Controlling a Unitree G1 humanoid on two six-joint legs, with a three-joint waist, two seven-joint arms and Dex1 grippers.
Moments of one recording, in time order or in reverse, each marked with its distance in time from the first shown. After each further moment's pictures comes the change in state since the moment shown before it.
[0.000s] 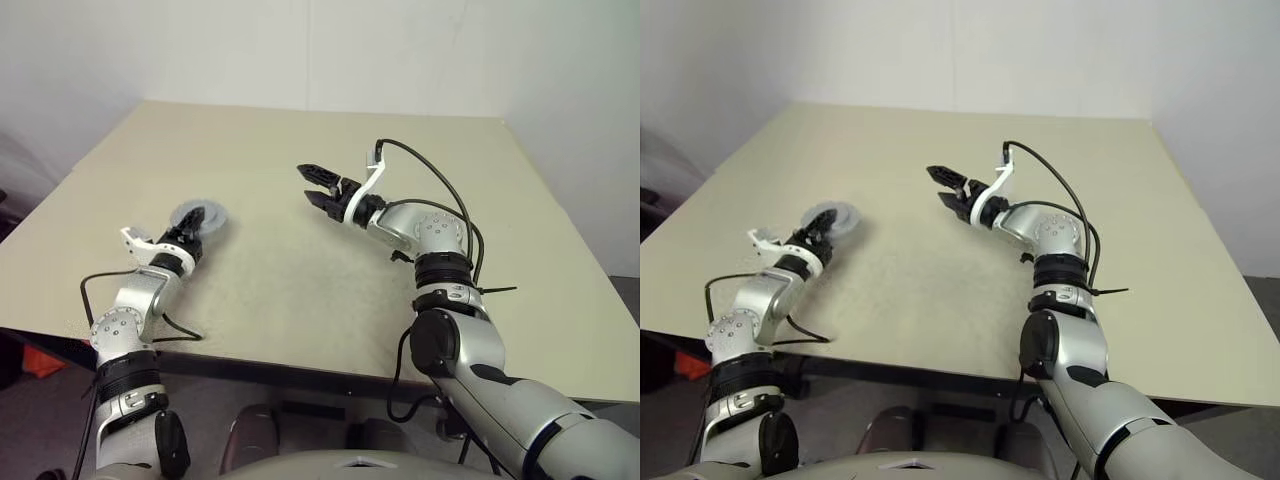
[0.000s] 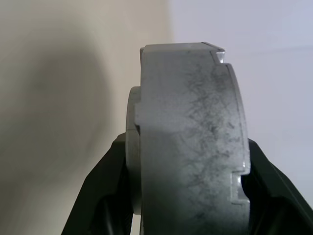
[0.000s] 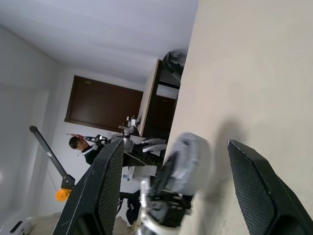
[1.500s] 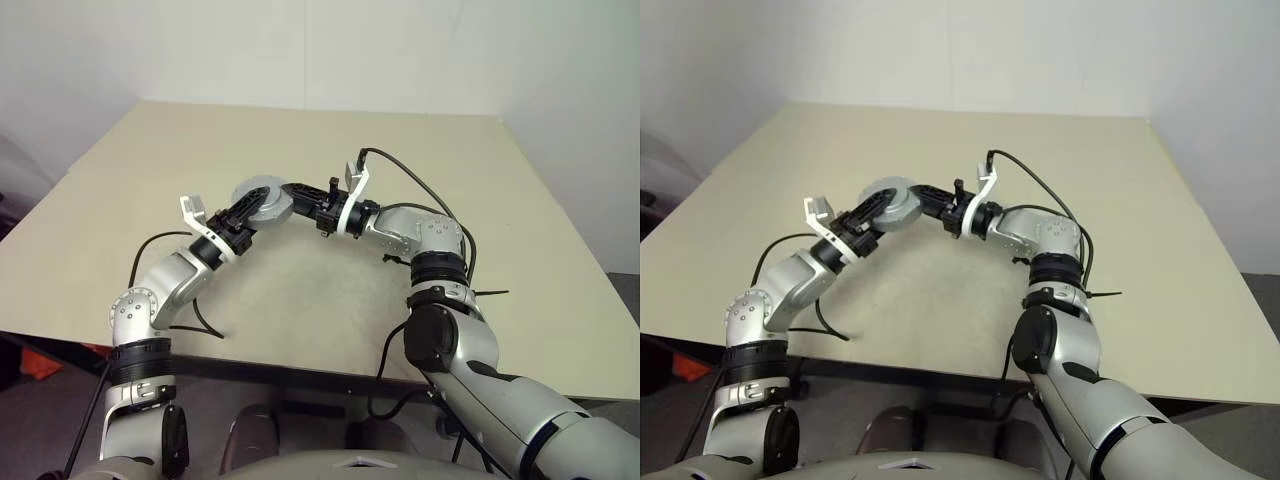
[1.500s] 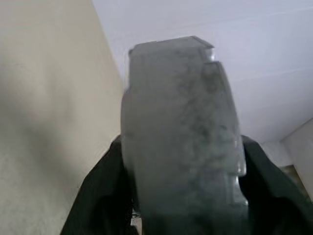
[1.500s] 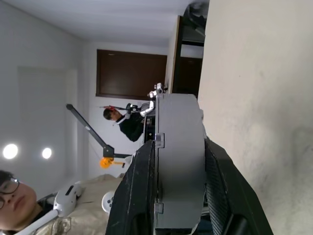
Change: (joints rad) left arm -0.039 0.019 -0.203 -0.125 -0.281 0.275 -0.111; right arm -0.030 0.042 -0.136 0.035 0.080 0.251 -0.105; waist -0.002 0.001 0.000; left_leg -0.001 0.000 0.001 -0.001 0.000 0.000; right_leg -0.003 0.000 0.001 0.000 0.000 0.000
